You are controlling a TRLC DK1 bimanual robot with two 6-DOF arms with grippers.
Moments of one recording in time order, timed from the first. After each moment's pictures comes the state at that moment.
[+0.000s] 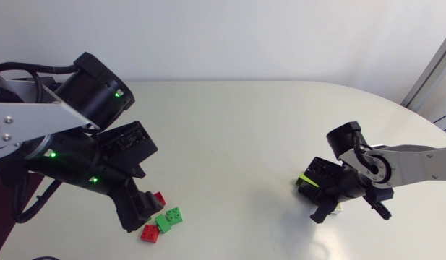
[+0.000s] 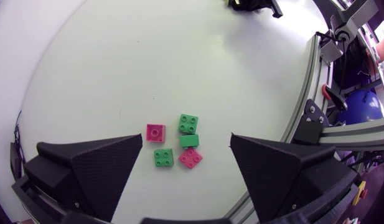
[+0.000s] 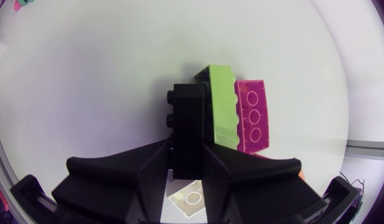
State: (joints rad) left arm -0.63 1.19 0.99 -0.97 0.04 0.32; right arm 0.17 1.49 0.62 -0.30 0.03 -0.67
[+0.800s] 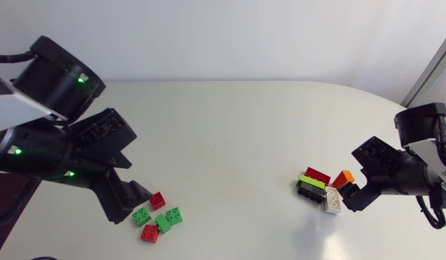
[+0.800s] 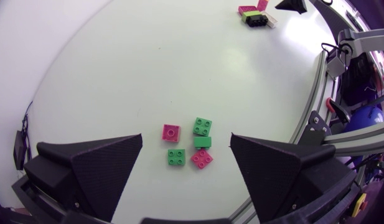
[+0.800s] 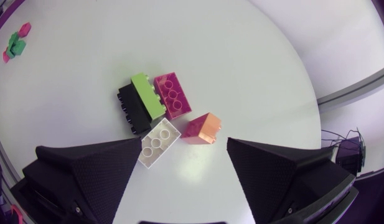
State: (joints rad) left arm -0.57 1.08 0.98 -0.97 0.01 0.29; right arm -0.03 1.05 0.60 -0.48 0.01 -0.59
